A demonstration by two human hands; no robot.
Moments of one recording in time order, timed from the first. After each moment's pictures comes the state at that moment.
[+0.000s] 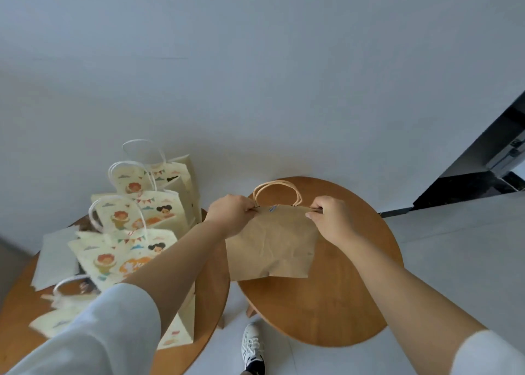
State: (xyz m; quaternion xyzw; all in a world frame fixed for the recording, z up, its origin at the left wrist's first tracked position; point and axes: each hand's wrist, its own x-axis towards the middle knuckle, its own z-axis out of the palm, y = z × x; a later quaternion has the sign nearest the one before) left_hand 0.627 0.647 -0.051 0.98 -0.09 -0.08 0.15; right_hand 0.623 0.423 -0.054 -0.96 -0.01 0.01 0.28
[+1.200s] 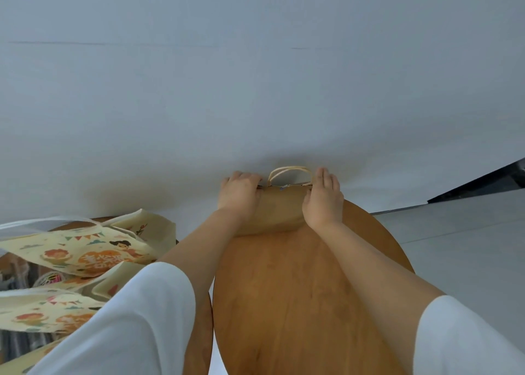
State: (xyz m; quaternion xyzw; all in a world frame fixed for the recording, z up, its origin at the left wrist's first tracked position) left_hand 0.915 0.633 -0.133 0.97 -0.02 -0.11 0.21; right_hand 0.911 0.457 -0.136 -0.99 0.06 0.08 0.10
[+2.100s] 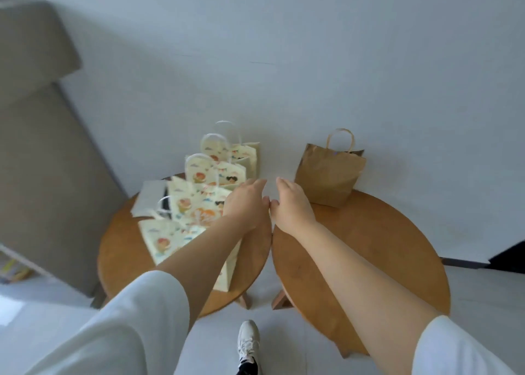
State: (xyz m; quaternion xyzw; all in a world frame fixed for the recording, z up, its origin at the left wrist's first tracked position) left_hand 0.512 0.668 -0.012 0.97 0.12 0.04 0.21; right_hand 0.544 0.558 -0.007 -0.94 -0.25 0.06 0.23
